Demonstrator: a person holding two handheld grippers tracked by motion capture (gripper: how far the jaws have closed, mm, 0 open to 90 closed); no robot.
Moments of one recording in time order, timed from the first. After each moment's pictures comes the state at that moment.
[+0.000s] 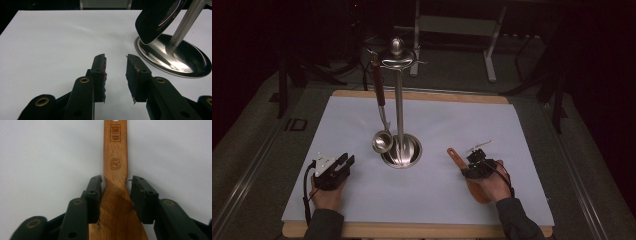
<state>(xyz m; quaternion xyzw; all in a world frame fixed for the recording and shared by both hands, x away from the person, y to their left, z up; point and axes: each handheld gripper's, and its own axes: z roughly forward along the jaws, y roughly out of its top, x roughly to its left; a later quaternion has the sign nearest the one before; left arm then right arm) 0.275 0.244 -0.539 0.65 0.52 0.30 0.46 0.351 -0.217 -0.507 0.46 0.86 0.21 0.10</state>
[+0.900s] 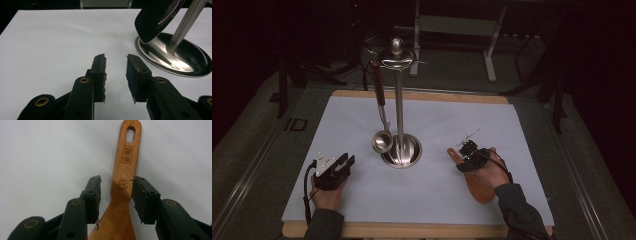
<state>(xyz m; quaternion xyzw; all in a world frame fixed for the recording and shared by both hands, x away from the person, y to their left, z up) 0.276 0.243 -0.539 0.66 0.52 0.30 0.46 0.375 -0.195 -0.489 0.39 0.90 0.16 0.08</state>
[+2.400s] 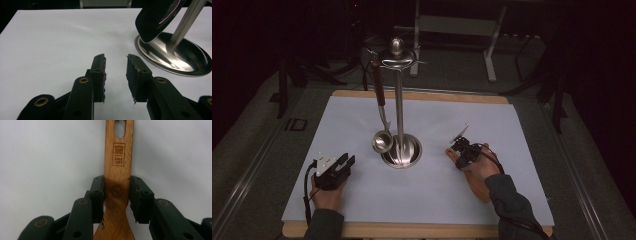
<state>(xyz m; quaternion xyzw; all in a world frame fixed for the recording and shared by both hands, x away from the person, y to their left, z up) 0.276 0.243 -0.539 0.66 0.52 0.30 0.46 0.398 -0.173 -0.497 0.41 0.91 0.06 0.07</state>
